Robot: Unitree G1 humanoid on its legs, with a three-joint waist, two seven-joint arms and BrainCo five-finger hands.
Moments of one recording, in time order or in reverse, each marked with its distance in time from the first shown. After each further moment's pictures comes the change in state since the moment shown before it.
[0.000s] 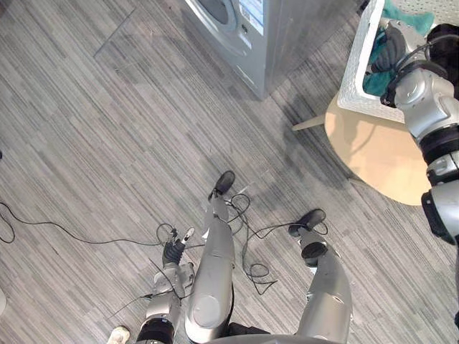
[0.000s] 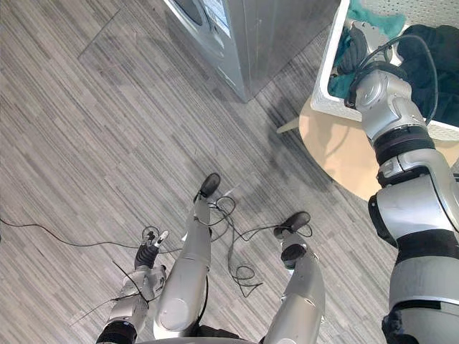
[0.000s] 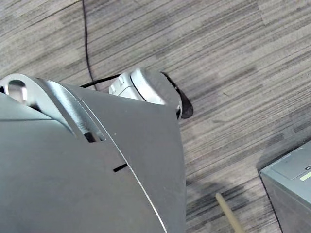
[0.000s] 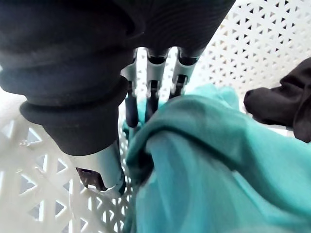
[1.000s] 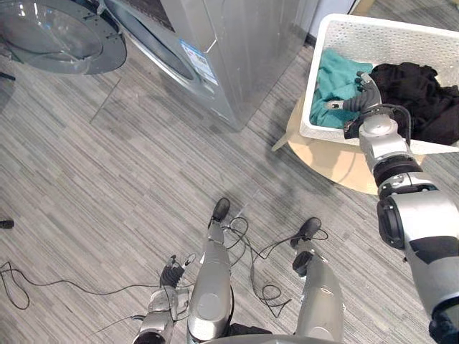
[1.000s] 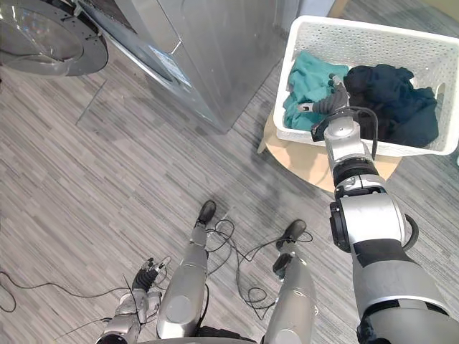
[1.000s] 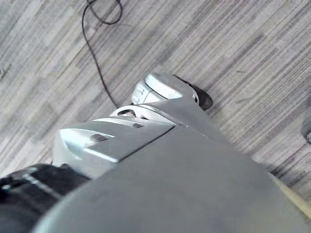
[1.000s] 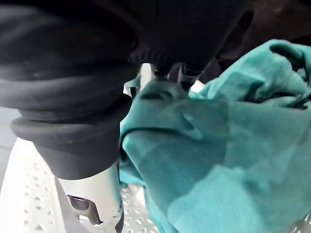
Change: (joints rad) left arm 0.029 0.081 -0.100 0.180 0.078 0.001 0.001; right arm 0.120 0.268 -0.509 0.185 0.294 -0.021 -0.009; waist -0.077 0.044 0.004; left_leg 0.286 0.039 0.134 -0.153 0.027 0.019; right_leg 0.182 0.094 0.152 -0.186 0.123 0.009
